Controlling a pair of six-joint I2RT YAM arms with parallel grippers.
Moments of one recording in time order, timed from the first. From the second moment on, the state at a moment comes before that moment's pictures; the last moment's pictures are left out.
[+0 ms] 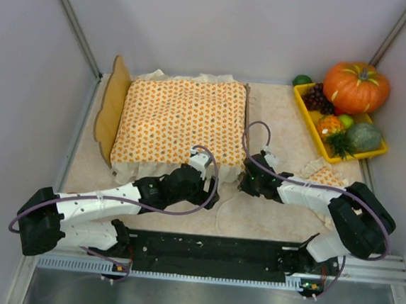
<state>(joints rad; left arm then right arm) -1.05 1.14 0.66 -0.18 -0.19 -0.57 0.73 1.44 0.64 -0.14 0.18 1.03</state>
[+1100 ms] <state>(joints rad) -1.06 1.26 0.73 -0.12 -0.12 -0.55 0.51 1.10 0.52 -0.11 0.12 0.69</state>
